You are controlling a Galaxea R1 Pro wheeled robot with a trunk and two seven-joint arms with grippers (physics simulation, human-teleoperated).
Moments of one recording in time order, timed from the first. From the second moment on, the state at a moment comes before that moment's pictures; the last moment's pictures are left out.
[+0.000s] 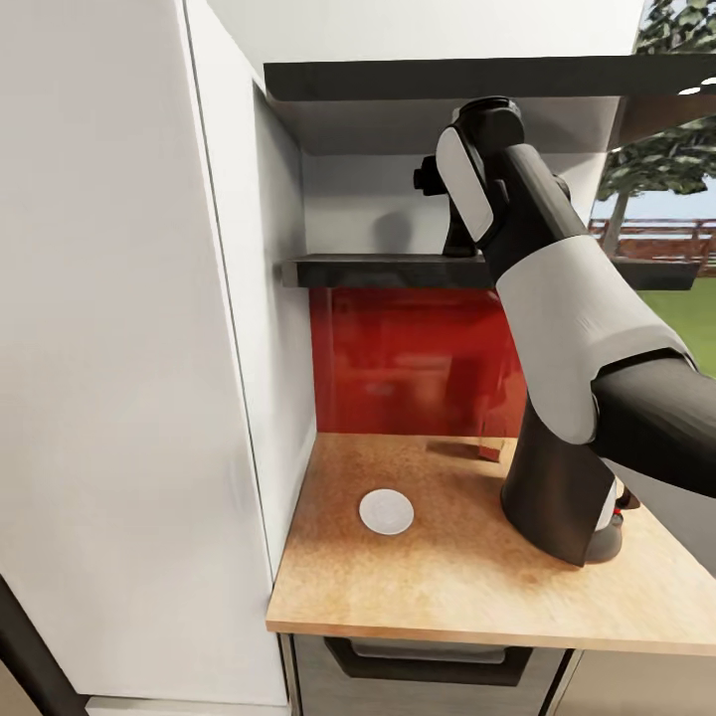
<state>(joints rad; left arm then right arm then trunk) -0.01 0.15 0.01 0.02 -0.09 -0.04 0.03 -1.78 0.17 0.22 -0.70 -0.22 0.86 -0.47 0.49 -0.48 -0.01</state>
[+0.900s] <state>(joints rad) -0.01 0.15 0.01 0.02 -0.09 -0.04 0.03 -1.76 0.17 0.21 -0.70 -0.22 0.86 -0.50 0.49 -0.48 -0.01</state>
